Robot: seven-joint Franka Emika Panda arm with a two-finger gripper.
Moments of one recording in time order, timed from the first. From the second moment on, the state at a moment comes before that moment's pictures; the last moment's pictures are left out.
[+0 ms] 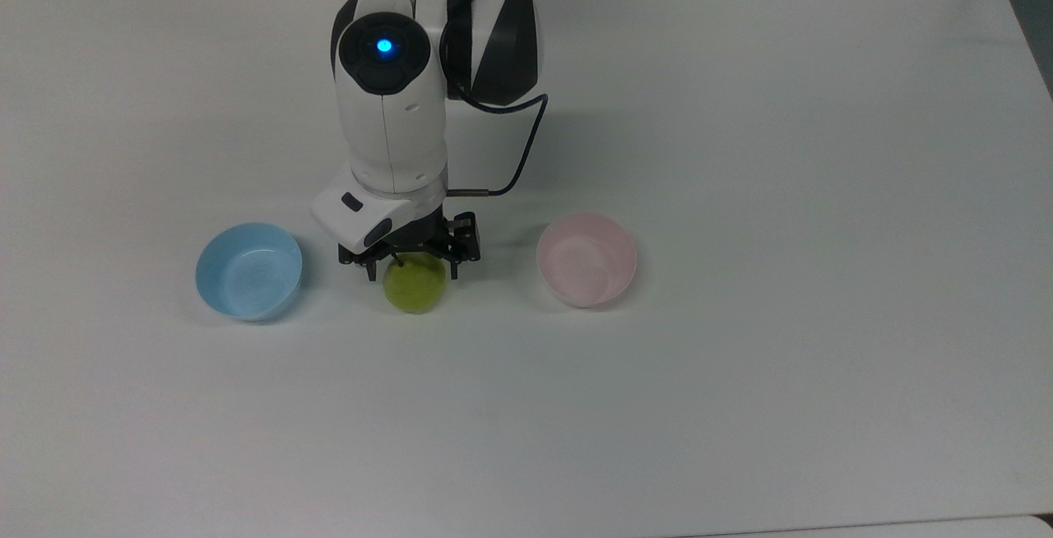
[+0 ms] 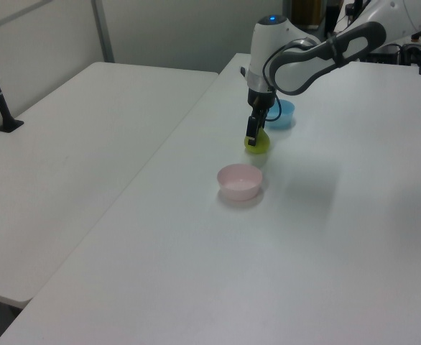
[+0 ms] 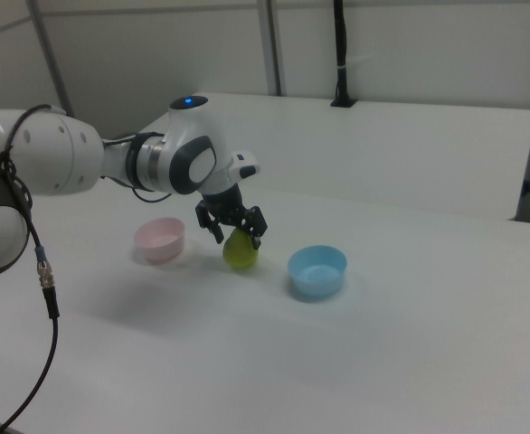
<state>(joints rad) 0.03 0.57 -0.04 -1.54 -0.04 2.25 -0.05</state>
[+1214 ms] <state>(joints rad) 0.03 0.48 -0.04 -1.53 -0.06 2.19 -0.05</state>
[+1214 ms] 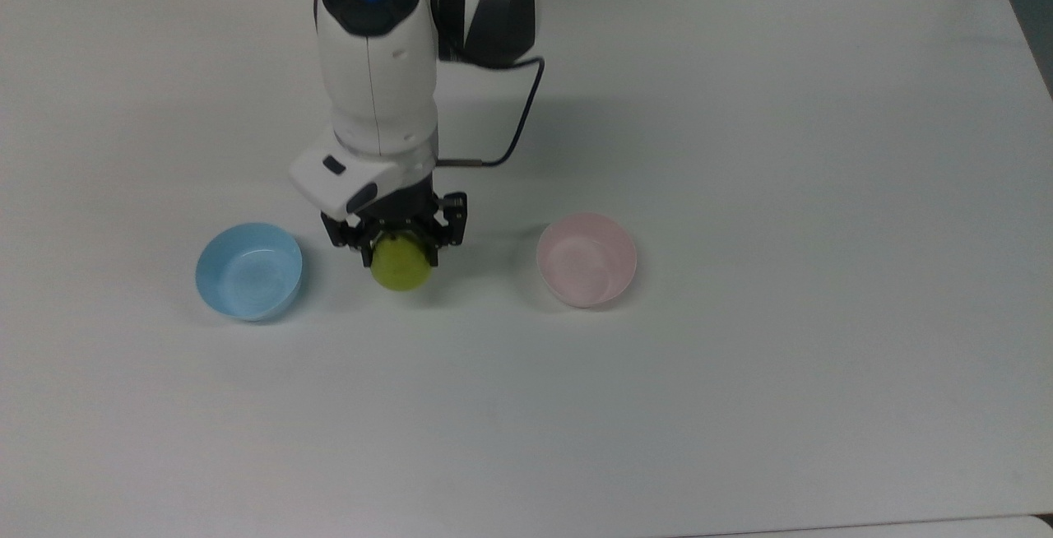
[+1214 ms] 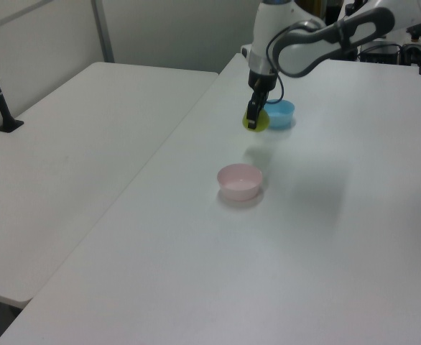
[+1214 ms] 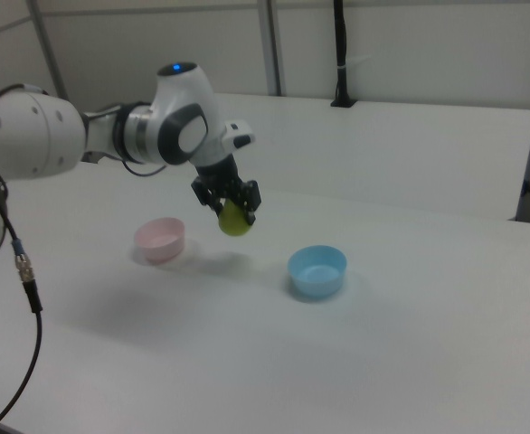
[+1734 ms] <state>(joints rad) 0.10 0.34 -0.02 -1.53 -0.06 2.04 0.06</state>
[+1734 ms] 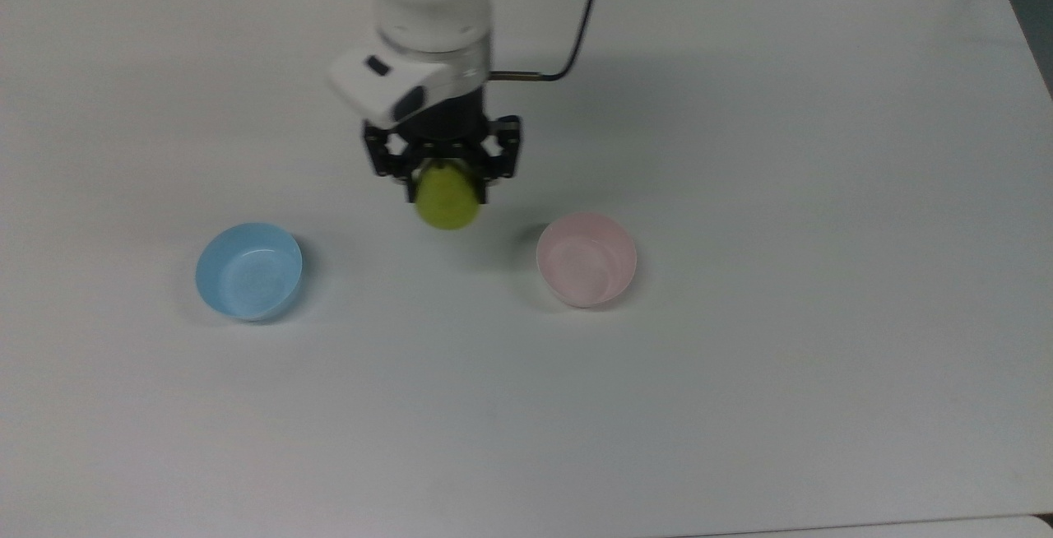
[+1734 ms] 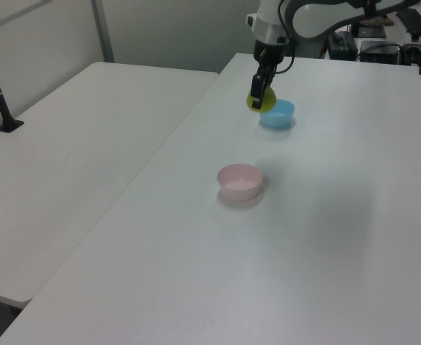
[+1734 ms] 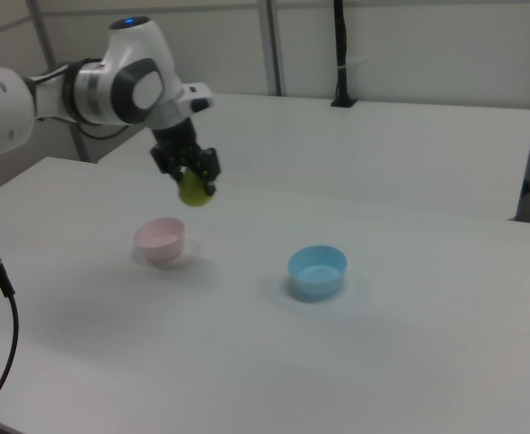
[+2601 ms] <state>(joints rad) 0.31 0.43 -0.02 -1.54 -0.06 2.15 0.27</state>
